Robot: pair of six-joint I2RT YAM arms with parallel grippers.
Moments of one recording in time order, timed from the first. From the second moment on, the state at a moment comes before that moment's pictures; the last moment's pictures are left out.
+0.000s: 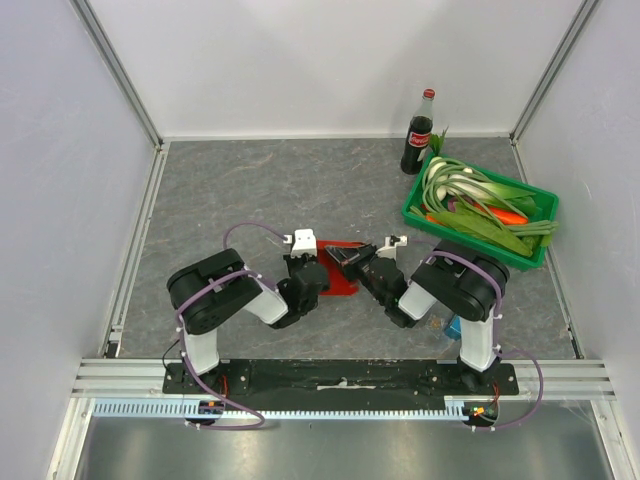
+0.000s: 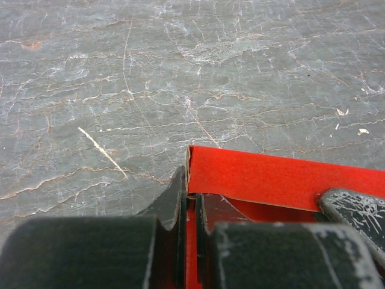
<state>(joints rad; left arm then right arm) -0.96 1.86 0.54 0.99 -1.02 -0.31 0.84 1.94 0.45 1.32 0.26 1.58</state>
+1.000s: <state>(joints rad) -0.92 1.28 0.13 0.80 -0.67 -0.41 0.88 1.92 0.42 1.32 0.24 1.58</state>
